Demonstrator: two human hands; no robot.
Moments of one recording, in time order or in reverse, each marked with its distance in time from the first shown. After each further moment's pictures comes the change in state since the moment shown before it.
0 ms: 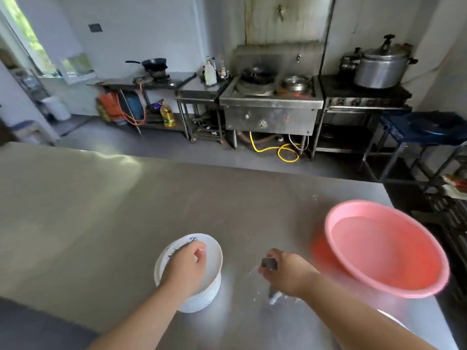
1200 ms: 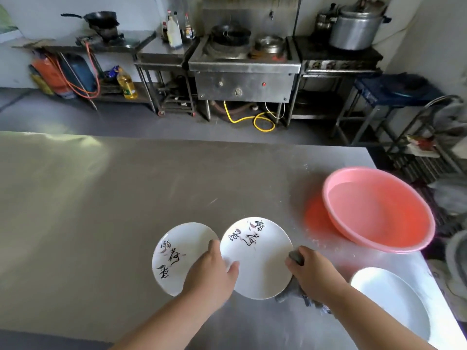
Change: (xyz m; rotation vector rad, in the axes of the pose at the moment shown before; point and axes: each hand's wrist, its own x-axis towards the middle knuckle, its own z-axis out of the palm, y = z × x) left_hand -0.021 0.008 0.020 0.152 -0.298 0.158; right_hand -0.033 0.013 0.054 0.253 0.269 0.363
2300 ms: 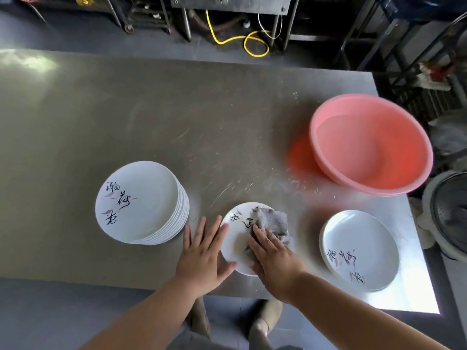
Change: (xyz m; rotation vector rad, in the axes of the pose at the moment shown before) left_hand -0.019 -0.057 0.182 0.391 -0.095 0.415; right_hand -0.021 0.102 0.090 -0.529 -0.321 -0.419
